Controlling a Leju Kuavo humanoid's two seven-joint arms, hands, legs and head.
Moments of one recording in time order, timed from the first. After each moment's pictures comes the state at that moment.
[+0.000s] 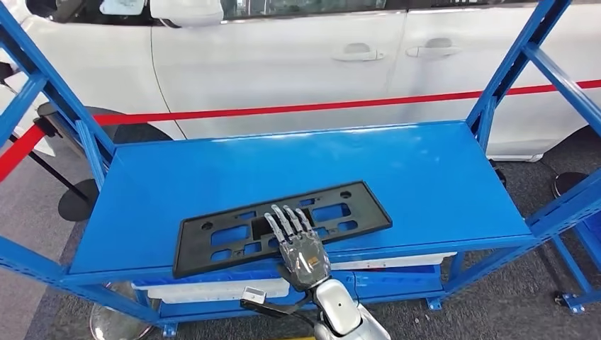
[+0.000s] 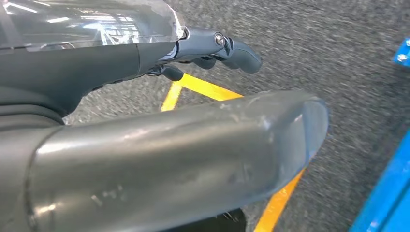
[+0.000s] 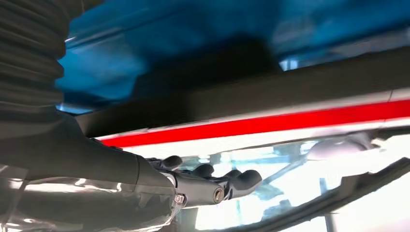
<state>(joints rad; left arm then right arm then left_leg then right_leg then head) 0.01 -0.25 0.65 -0.33 -0.29 0.31 -0.41 -0.24 0.19 0.54 -0.99 1.50 -0.64 0.06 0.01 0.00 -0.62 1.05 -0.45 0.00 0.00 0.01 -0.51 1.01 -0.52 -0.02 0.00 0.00</state>
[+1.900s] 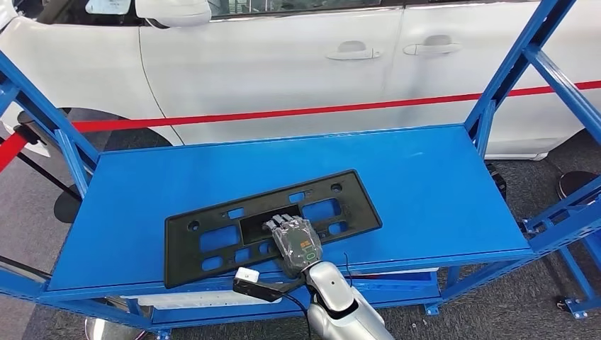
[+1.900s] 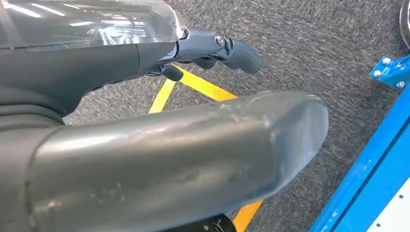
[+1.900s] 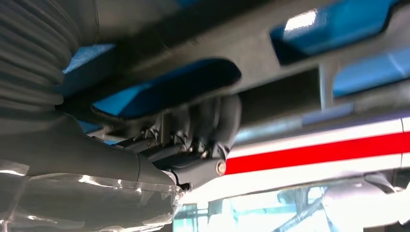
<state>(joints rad) 0.16 -0.32 0.40 -0.67 -0.07 0.42 -0.28 -0.30 0.20 0.56 -1.02 1.33 -0.41 0.05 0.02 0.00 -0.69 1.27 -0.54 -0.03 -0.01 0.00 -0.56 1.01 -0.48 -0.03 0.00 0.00</state>
